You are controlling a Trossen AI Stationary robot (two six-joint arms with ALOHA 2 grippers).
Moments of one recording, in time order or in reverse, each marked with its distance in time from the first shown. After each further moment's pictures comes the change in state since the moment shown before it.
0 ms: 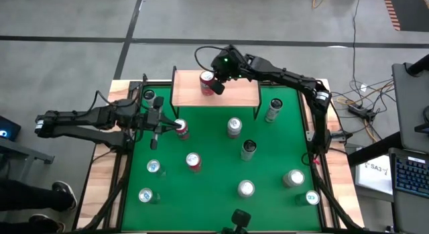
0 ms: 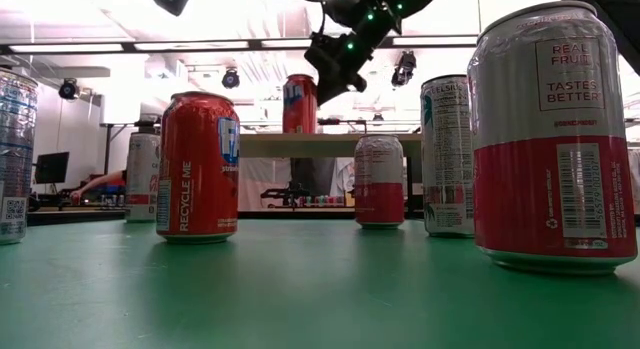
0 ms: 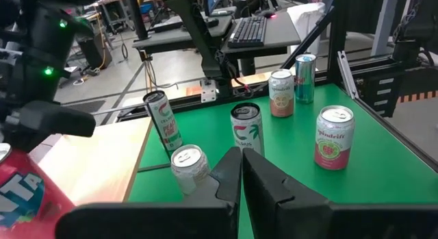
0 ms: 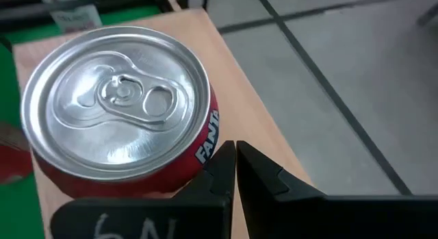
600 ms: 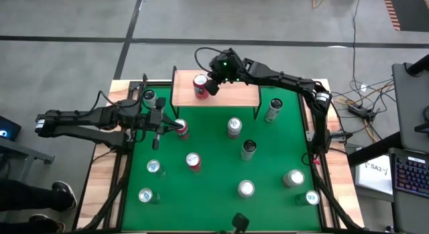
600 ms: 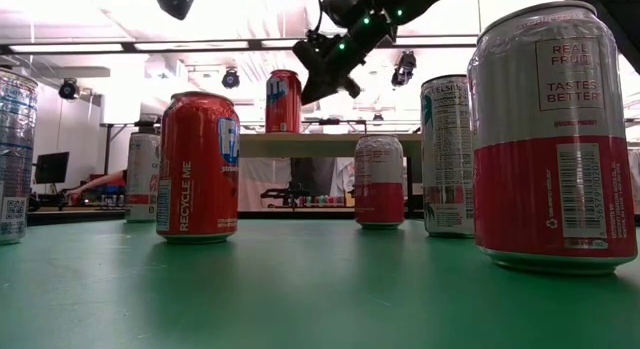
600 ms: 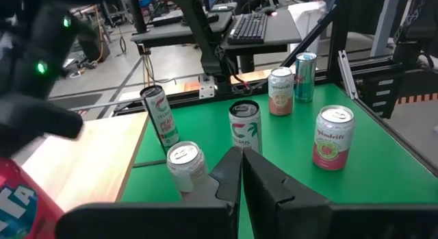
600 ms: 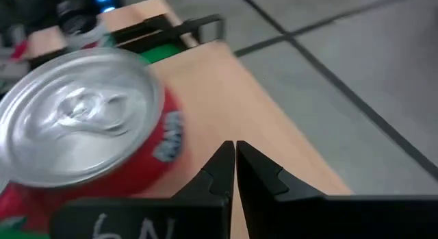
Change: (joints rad) left arm 0.000 0.024 0.000 0.009 0.000 -0.033; right arm 0.031 -0.020 -0.064 0.141 0.031 0.189
